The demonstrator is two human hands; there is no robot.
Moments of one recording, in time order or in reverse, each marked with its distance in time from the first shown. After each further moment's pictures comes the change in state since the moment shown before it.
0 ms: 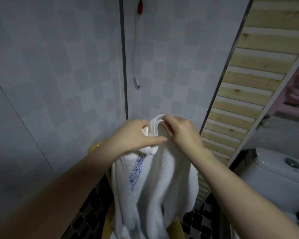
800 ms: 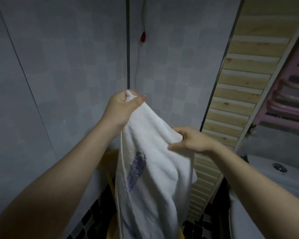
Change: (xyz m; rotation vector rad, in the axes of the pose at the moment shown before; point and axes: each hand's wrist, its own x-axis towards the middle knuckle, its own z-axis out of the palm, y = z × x) left_hand -0.014 0.008 -0.083 -0.901 0.398 0.112; right_hand 0.011 -0.033 -0.068 0.537 -0.637 0.345
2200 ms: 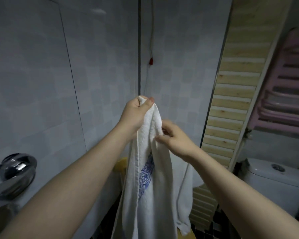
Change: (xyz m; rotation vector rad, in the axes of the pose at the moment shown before) left_hand -0.049 0.054 -0.036 -0.059 -0.064 0.011; right_hand -0.027 -0.120 0.084 0.186 0.358 -0.250
